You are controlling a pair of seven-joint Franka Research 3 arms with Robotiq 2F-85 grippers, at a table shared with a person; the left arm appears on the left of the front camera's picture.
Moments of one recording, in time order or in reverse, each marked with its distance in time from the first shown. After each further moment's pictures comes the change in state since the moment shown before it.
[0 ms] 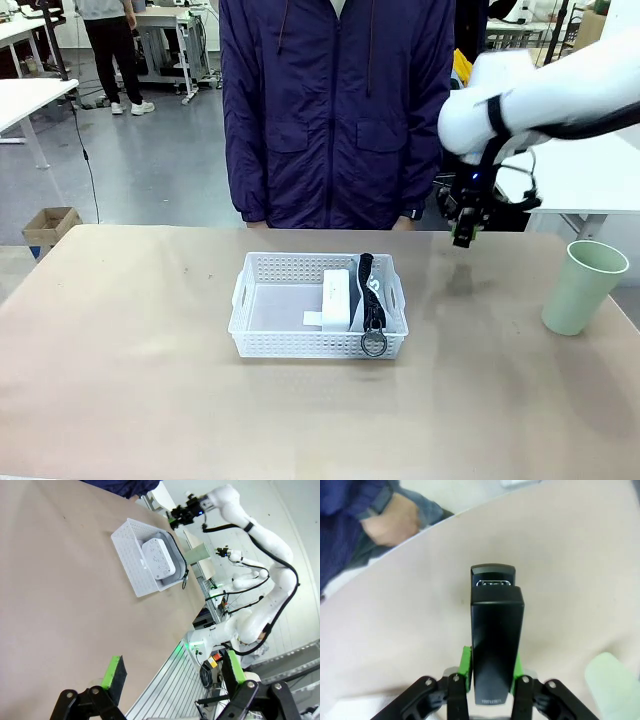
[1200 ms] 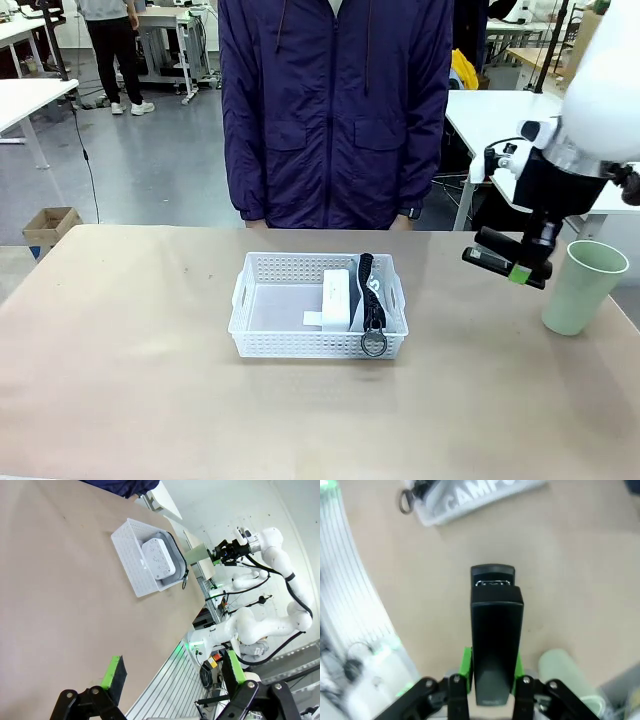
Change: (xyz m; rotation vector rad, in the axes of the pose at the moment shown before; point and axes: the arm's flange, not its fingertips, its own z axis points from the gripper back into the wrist) left arm 0.000 0.000 0.000 0.000 -0.001 0.001; right arm -0.209 -0.125 0.080 0.173 -0.062 1.610
